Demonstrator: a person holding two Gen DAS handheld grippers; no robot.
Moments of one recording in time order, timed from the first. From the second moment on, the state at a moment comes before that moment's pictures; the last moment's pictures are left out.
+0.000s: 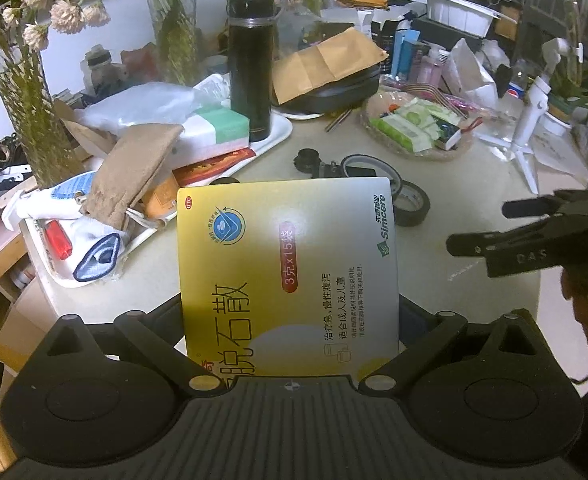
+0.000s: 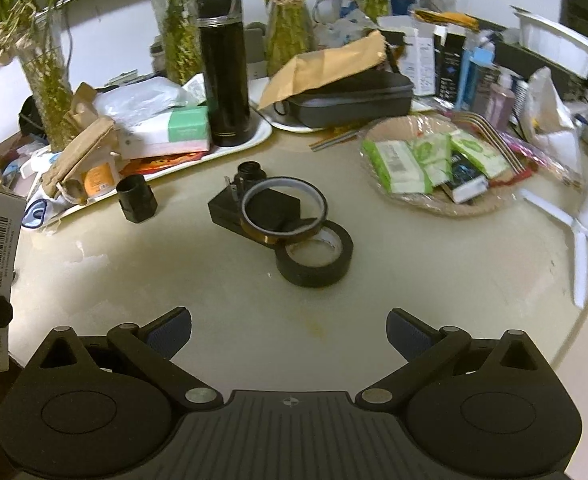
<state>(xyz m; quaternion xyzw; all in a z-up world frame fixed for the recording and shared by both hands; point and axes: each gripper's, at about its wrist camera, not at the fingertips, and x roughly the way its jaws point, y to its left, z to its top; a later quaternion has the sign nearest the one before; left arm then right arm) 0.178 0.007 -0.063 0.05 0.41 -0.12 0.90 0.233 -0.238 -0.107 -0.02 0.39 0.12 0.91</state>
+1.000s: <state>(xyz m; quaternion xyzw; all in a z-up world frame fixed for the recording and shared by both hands) 0.181 0.009 -0.069 0.03 0.43 -0.14 0.89 0.347 -0.232 -0.175 -0.06 0.42 0.13 0.90</state>
